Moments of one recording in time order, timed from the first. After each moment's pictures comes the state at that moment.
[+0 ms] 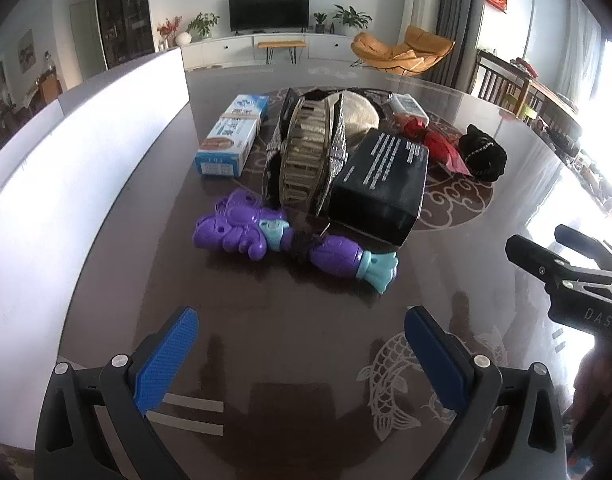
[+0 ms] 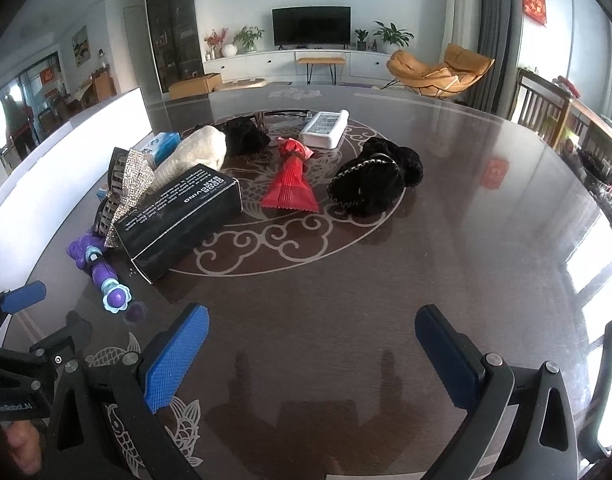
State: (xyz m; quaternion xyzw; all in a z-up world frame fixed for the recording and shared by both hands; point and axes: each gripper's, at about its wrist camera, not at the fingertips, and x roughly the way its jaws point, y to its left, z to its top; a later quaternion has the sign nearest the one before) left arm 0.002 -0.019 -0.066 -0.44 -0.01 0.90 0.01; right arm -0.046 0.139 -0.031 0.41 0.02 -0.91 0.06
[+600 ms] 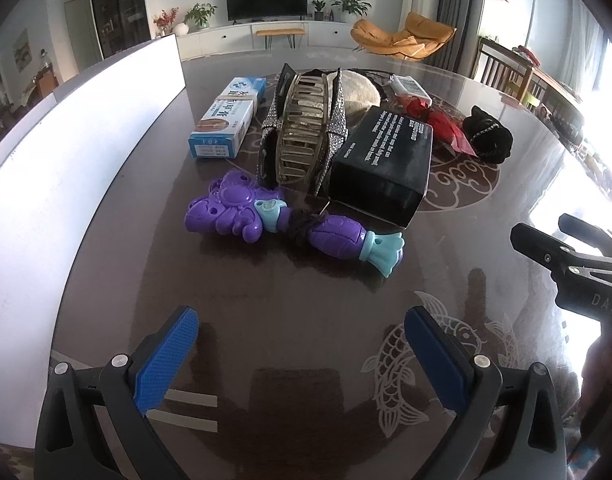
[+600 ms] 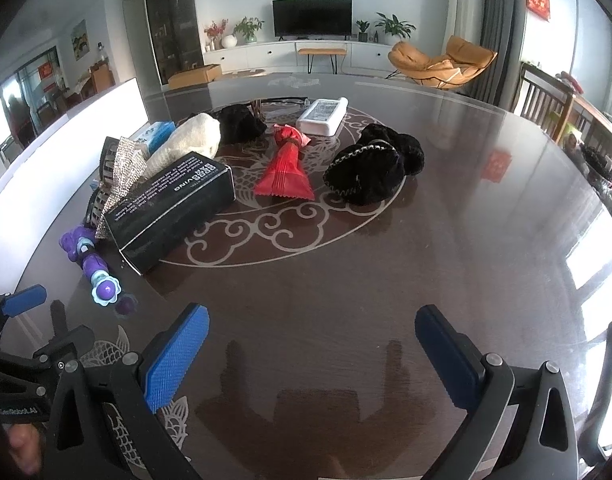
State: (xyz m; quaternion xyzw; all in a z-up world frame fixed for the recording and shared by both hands) left arm 0.001 -0.016 -0.076 -0.46 0.00 0.89 0.01; right arm -0.054 0.141 -0.040 0.43 0.02 -0.90 0.06
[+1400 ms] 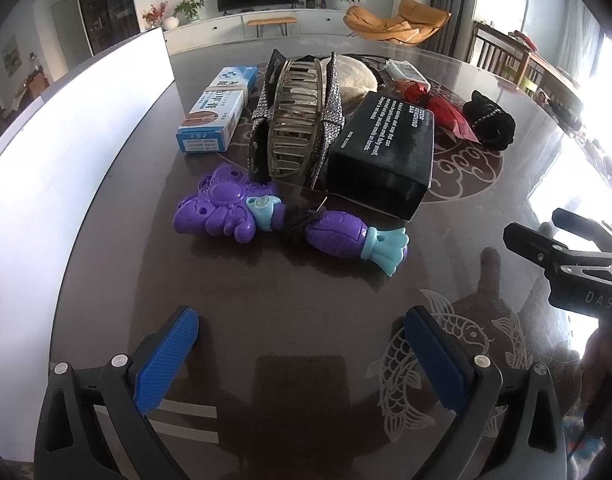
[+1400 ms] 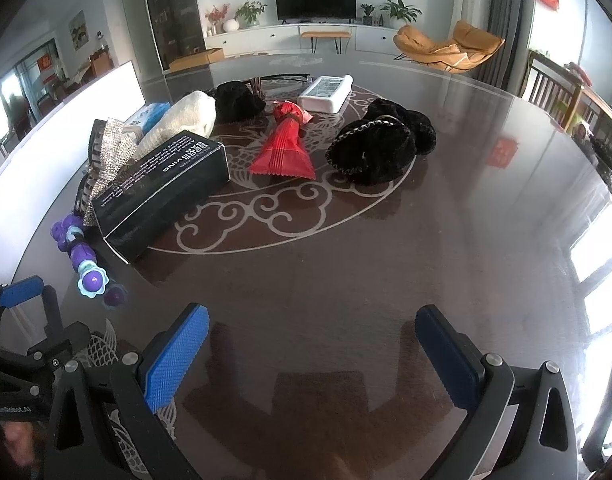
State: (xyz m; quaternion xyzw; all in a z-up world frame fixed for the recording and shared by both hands) left arm -0.014 -0.013 -0.081 -0.48 0.01 0.87 0.02; right arm -0.063 0.140 -0.054 0.45 0.02 -0.89 0.07
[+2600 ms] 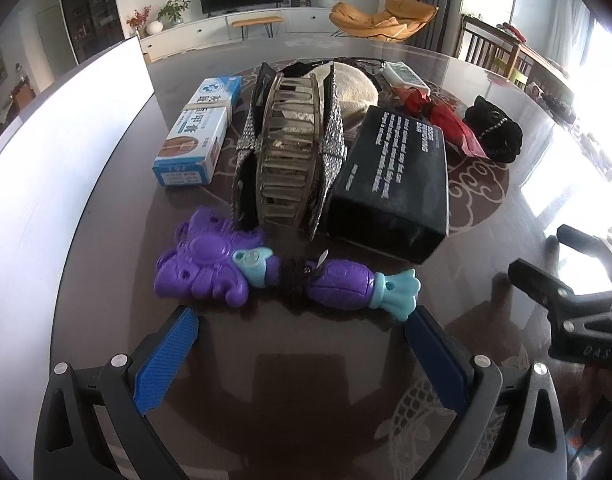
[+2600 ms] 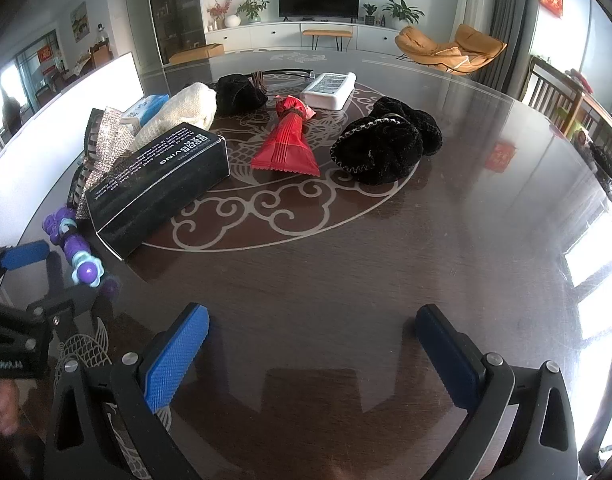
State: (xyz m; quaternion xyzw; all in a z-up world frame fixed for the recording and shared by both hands) left arm -0.047 -0.015 -0.081 -0.49 0.03 0.87 0.05; right arm -0.070 0.137 -0.059 0.46 0.04 -0.89 0.07
